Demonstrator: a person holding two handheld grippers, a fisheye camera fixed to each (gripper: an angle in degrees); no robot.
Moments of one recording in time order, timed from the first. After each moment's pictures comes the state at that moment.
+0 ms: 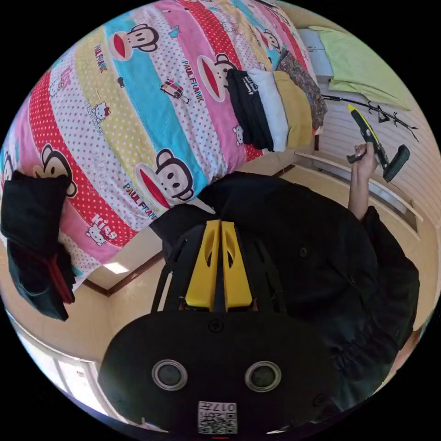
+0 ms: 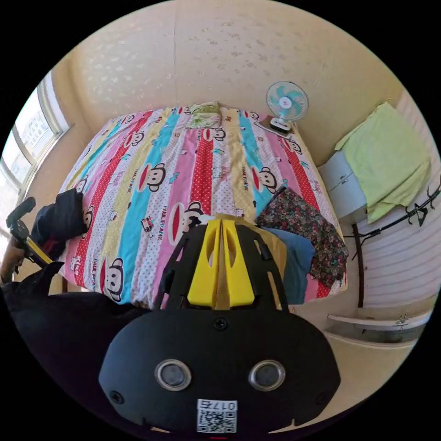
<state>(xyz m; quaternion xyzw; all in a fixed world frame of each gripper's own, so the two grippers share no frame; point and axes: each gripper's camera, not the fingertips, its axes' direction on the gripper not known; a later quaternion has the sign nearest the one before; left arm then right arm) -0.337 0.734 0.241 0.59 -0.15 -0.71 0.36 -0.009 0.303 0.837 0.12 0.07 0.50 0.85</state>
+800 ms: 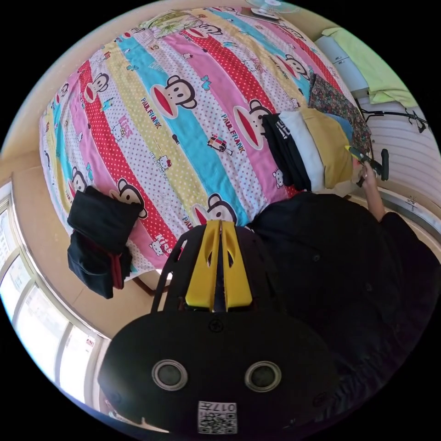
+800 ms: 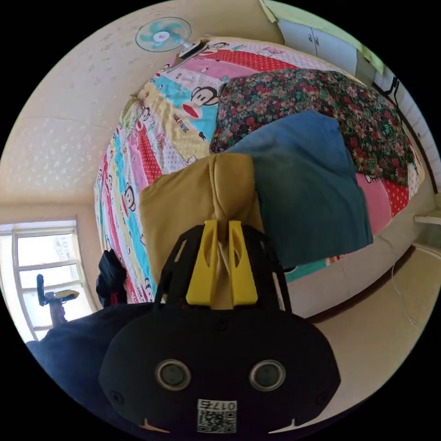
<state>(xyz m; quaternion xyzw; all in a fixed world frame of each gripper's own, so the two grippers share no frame) -0.350 0.783 0.153 0.52 -0.22 -0.80 0.22 0.057 0.569 0.965 0.19 -0.25 0.64 0.70</state>
